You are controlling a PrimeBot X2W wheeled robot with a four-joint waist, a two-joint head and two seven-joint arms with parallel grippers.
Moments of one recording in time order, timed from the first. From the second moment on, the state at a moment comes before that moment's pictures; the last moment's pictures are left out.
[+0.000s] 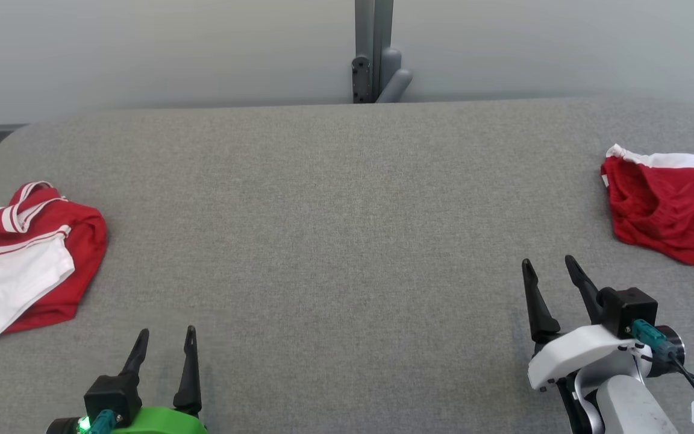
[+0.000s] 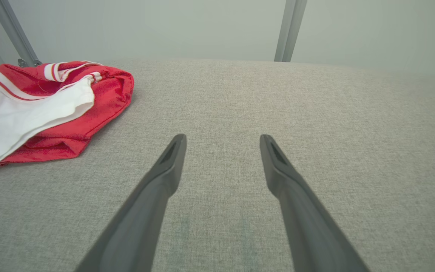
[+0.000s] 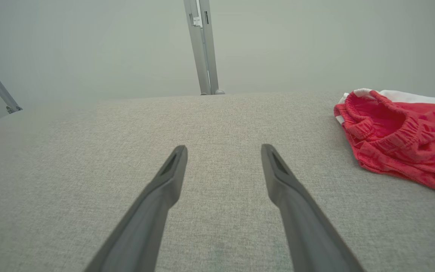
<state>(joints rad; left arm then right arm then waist) -0.01 0.05 -0.02 0.36 -0.13 -0.10 -0.26 -0.18 -0.05 0.01 0.42 0.14 0.13 -0.26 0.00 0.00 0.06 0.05</state>
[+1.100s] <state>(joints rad) 0.00 0.05 0.07 0.39 -0.16 -0.06 -0.26 -0.17 -0.05 0.19 0.41 0.17 0.13 -0.26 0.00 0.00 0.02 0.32</state>
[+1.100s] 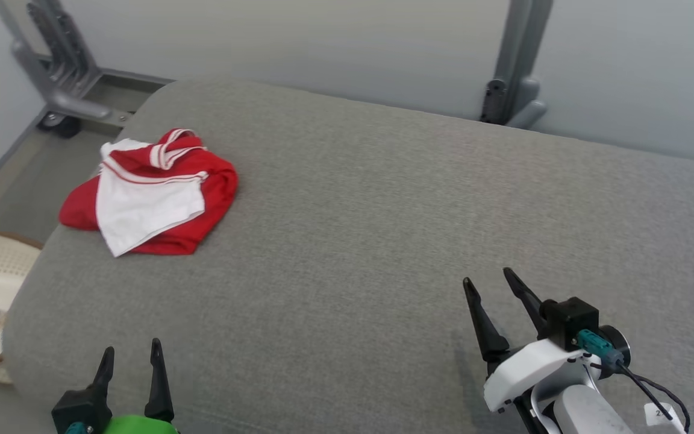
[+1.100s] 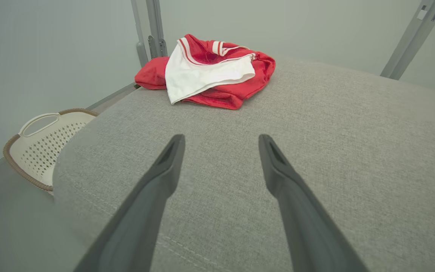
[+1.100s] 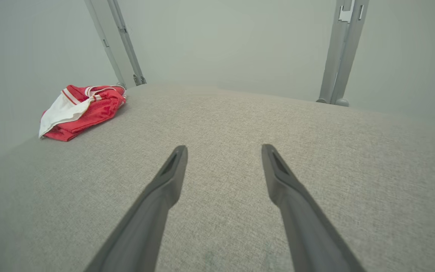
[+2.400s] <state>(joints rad) -0.58 0.25 0.01 0.88 -0.40 -0.13 -0.26 -0.33 -0.12 0.25 0.35 0.07 0.13 -0.26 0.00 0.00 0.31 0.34</state>
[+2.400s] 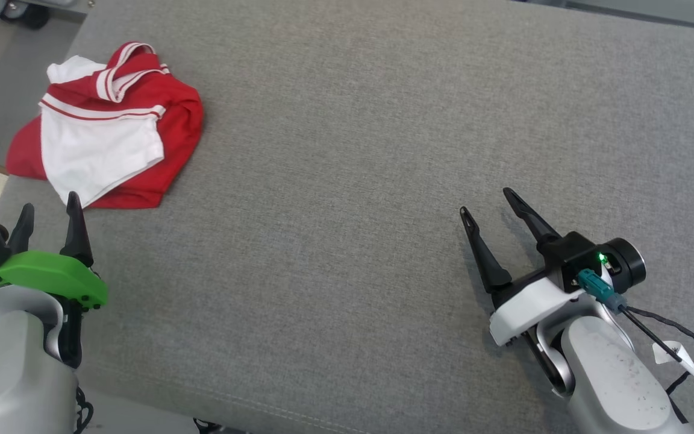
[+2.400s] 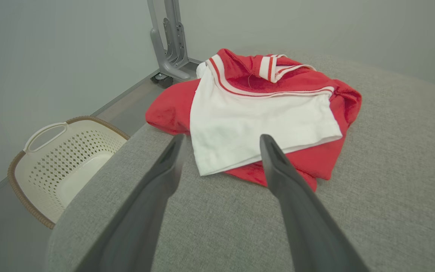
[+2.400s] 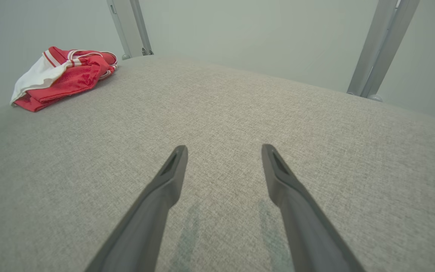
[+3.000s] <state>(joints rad) -0.74 0.31 -0.08 1.11 -0.63 -0.13 -0.22 -0.37 -0.14 0.23 0.27 0.03 0.13 -0.26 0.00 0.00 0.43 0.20</state>
